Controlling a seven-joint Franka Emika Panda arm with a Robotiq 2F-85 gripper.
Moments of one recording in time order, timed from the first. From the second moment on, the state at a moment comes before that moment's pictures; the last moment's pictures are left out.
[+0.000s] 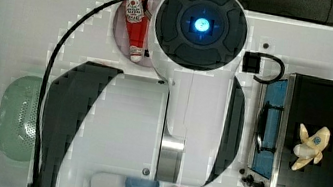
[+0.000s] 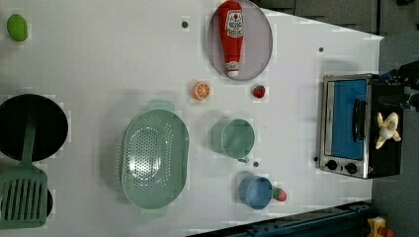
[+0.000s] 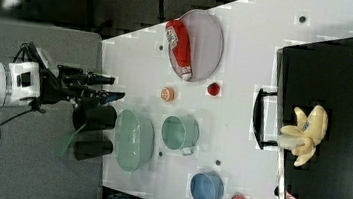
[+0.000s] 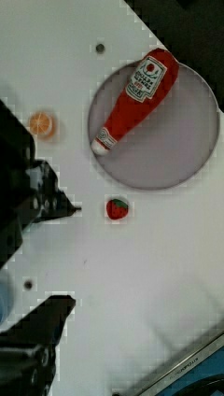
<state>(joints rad) 0.02 -0.03 -0.01 -1.80 -0.03 0.21 -0.07</state>
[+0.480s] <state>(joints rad) 0.00 -0.52 -0.07 -2.05 -0.07 0.06 -0.07</state>
